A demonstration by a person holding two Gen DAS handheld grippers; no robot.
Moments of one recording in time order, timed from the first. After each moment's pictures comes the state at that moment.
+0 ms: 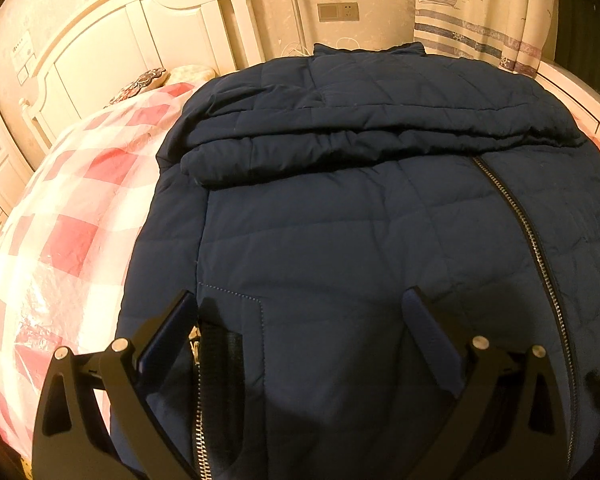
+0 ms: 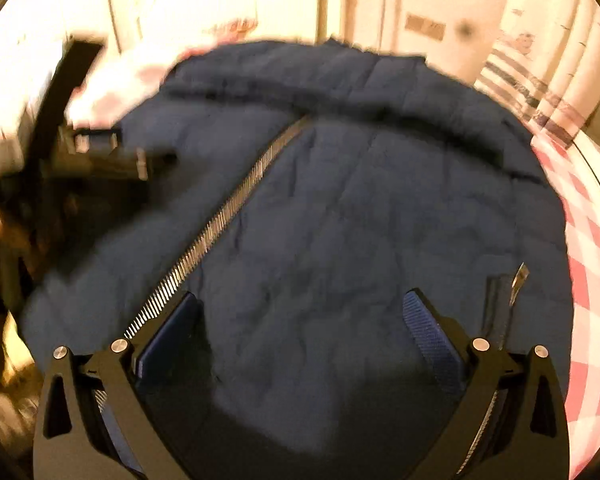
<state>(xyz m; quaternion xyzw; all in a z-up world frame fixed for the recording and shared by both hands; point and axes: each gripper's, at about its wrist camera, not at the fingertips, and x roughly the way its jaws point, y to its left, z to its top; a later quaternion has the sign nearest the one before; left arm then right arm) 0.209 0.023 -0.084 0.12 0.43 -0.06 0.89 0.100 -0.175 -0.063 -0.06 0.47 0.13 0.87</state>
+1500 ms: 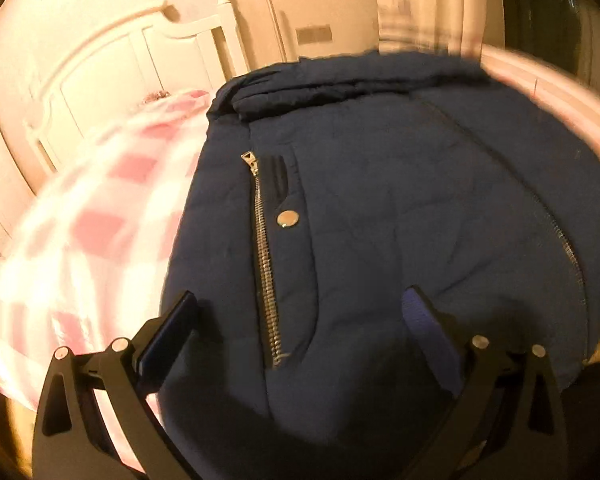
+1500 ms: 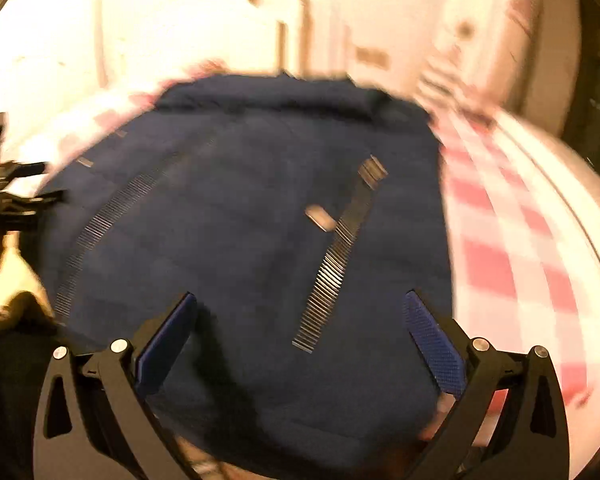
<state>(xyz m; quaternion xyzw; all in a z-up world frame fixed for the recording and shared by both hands) 0.051 0.072 -0.082 0.12 0.38 -0.09 0.91 -0.019 -0.282 -0.067 -0.02 0.41 0.07 0.91</state>
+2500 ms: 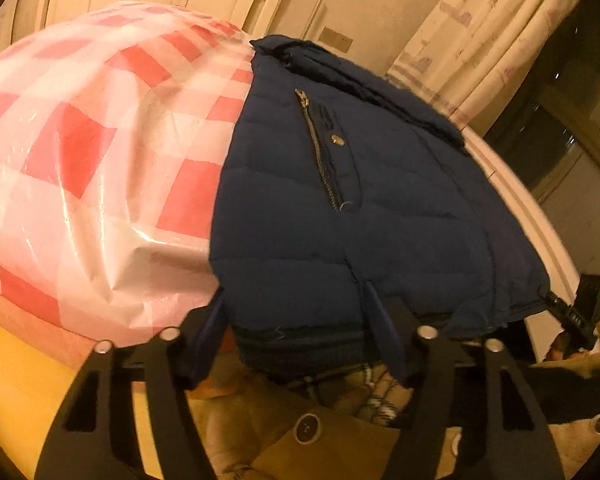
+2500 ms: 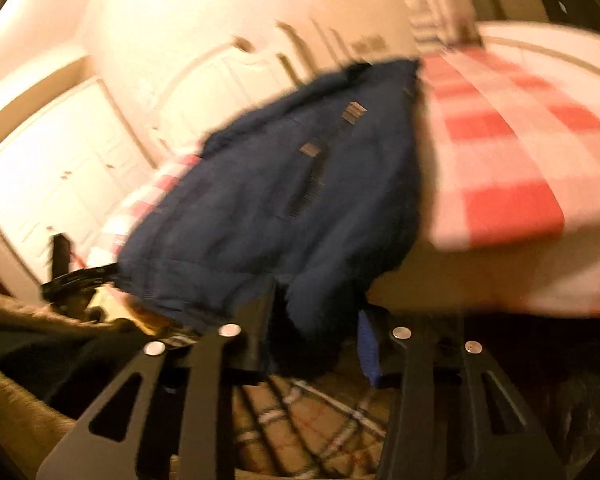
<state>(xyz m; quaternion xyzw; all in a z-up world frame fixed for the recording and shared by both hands) -0.008 0.170 -0.096 -0.14 0.41 -0.18 0.88 -0.109 -0.332 -0.076 0.19 0.31 0.21 0.91</state>
